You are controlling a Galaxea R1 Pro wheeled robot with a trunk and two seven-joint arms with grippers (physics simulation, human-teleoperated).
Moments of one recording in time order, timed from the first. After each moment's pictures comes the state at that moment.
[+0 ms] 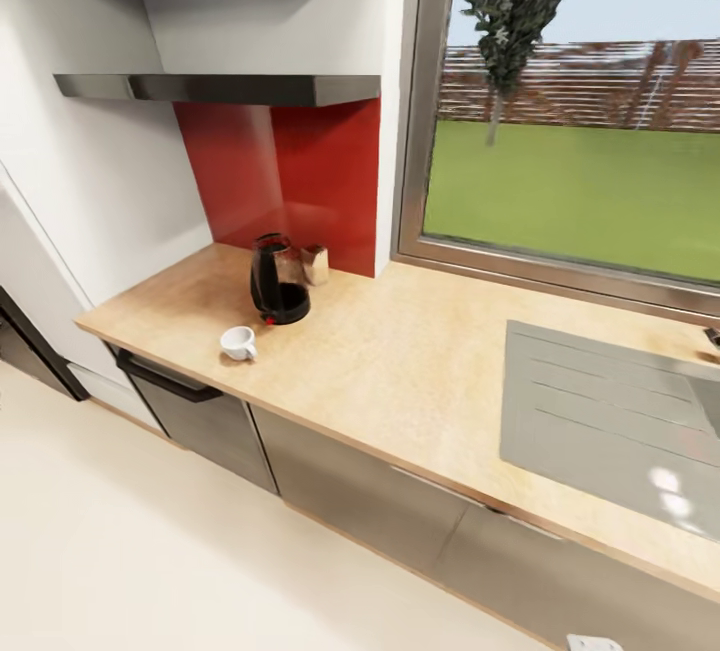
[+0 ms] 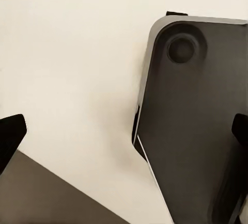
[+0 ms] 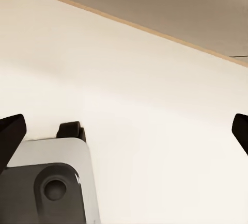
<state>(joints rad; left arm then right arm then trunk) -0.08 -0.02 0.32 -0.04 -0.21 -0.26 0.20 -0.44 -0.17 0.08 -0.03 -0.16 -0.04 0.00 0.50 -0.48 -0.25</state>
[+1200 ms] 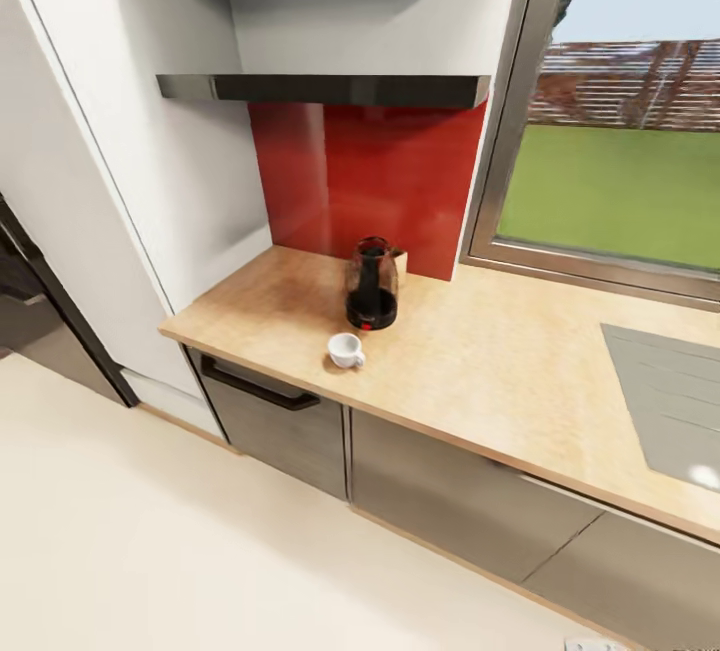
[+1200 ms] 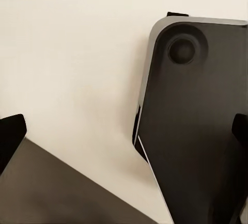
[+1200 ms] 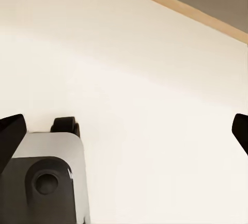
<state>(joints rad) -0.08 -0.02 0.32 -0.04 -0.21 -0.26 0.20 -0.43 -0.17 0.08 -0.03 -0.10 -0.04 0.00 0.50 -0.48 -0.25</state>
